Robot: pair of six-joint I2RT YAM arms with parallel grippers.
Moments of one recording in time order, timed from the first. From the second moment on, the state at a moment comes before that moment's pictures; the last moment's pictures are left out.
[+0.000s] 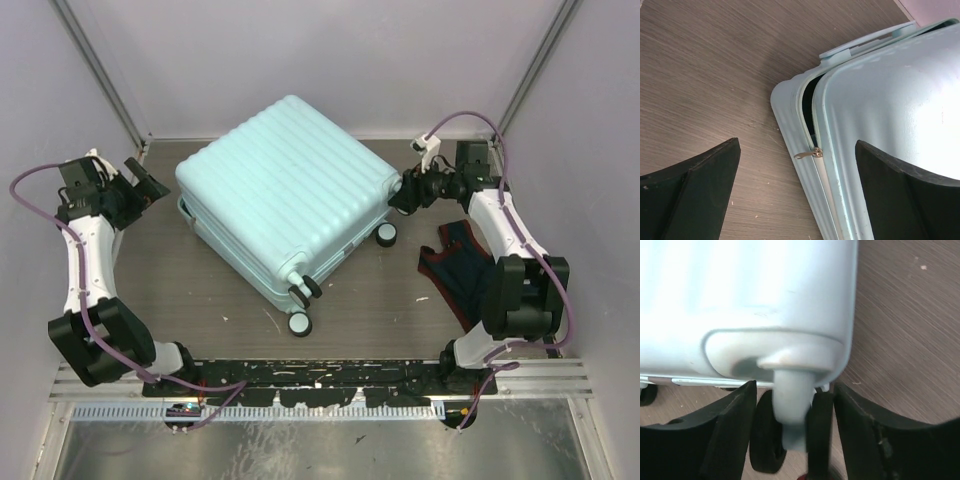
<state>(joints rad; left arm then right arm) 0.41 1.35 1.25 -0.61 0.35 -0.39 -0.04 1.57 1.25 -0.43 -0.82 -0.37</state>
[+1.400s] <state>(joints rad) 0.47 1.37 1.28 -0.60 0.34 -0.46 -0.02 1.09 0.95 -0.09 -0.63 -0.10</state>
